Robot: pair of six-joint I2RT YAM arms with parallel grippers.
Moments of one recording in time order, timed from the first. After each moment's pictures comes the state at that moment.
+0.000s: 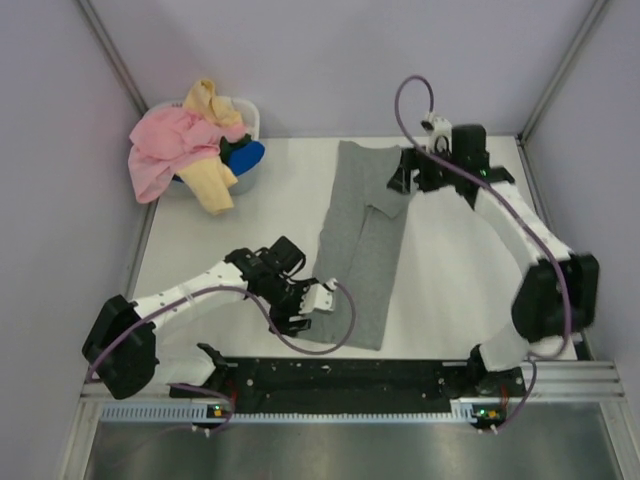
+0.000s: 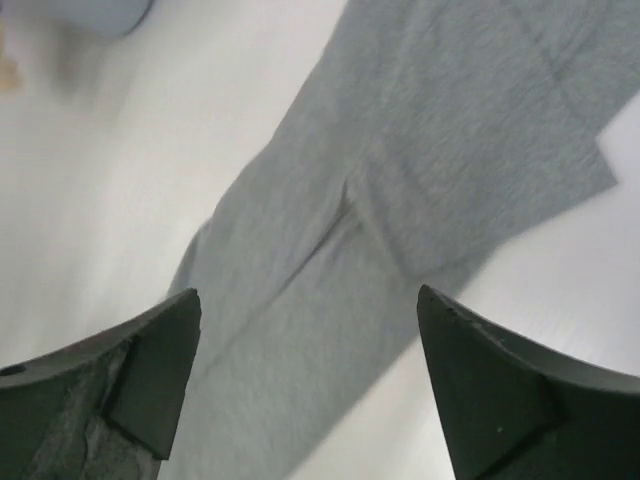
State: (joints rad) left arm -0.74 1.28 0.83 -0.86 0.51 0.84; right arm 0.21 1.78 1.57 -0.47 -0.40 0.16
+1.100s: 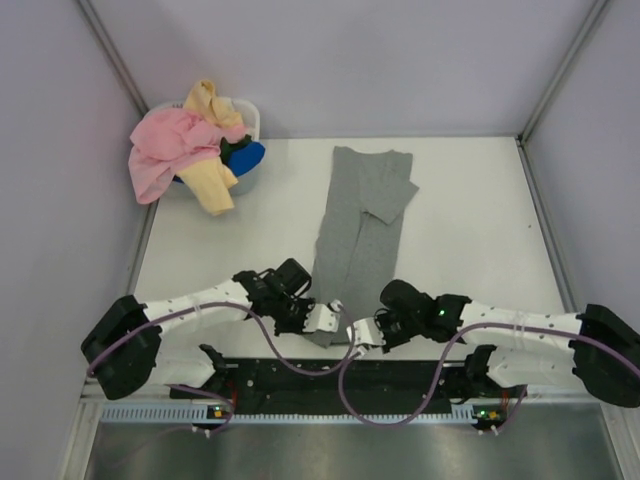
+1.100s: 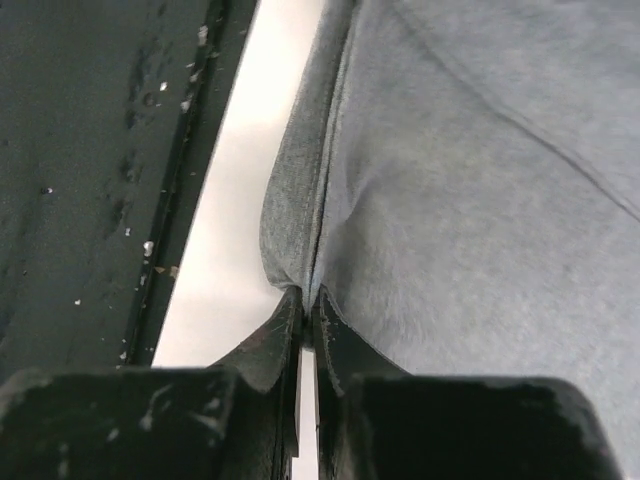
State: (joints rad) left arm -0.87 1.27 0.61 -0.56 0.44 0.85; right arm 1.07 1.14 0.48 -0.34 -0.28 -0.83
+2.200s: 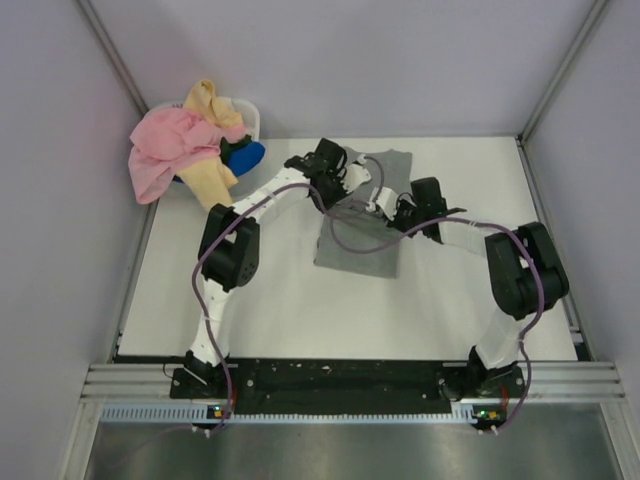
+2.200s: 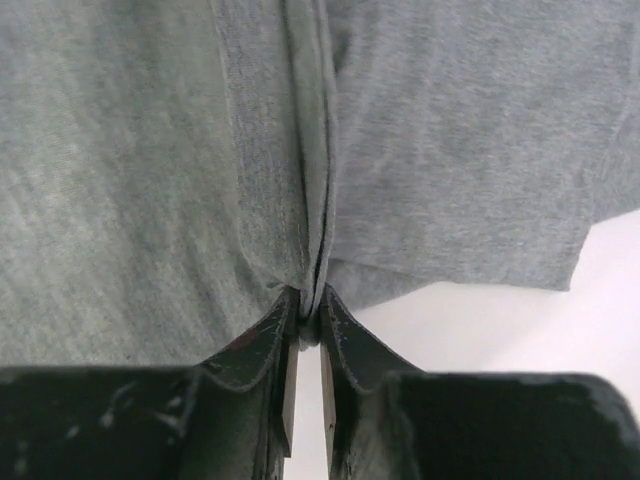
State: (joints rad) left arm -0.55 2.20 1.91 -0.74 0.11 0.60; right arm 0.32 1.73 0.98 -0.04 -0.32 -0.84
